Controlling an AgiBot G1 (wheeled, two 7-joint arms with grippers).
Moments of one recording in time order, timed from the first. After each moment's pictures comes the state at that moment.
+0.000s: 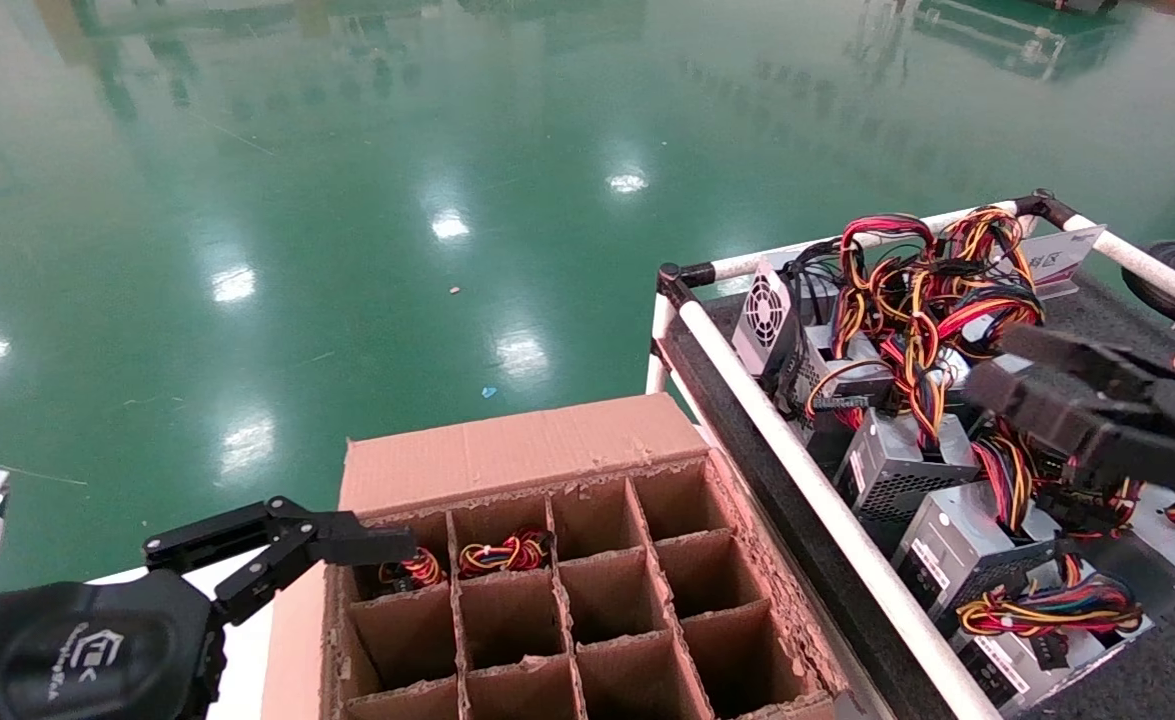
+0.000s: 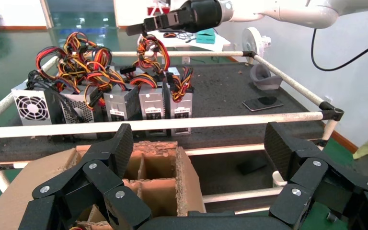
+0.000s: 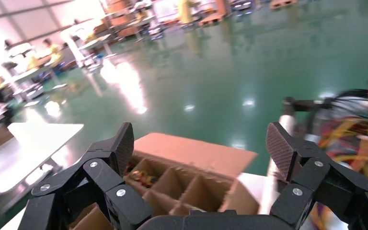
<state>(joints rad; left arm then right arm) -1.09 0.59 0.34 -1.27 0.69 1.47 -0.15 1.23 -0.53 -0.35 0.66 -0.64 -1.47 0.18</state>
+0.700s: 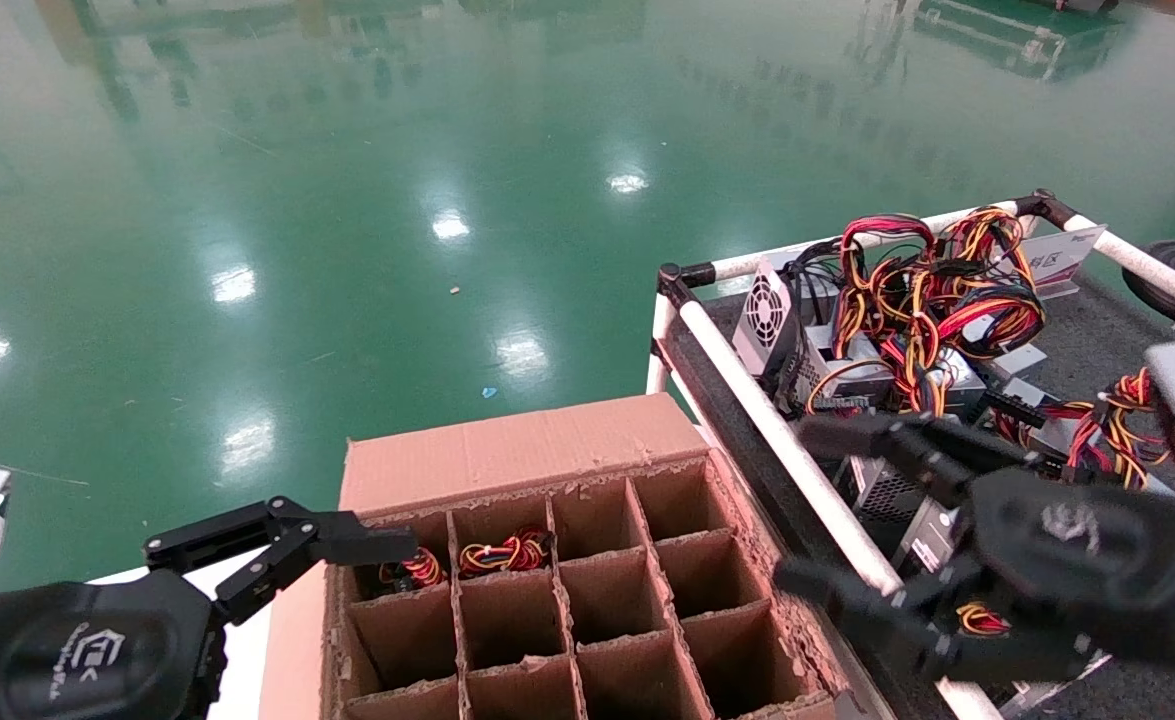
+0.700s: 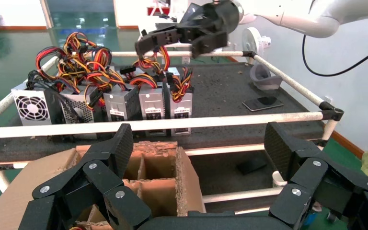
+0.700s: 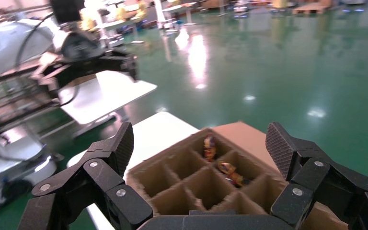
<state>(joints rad) -1.09 0.59 0.34 -1.27 0.69 1.47 -0.15 1.13 -0.58 -0.30 1.08 -0.70 -1.49 0.19</state>
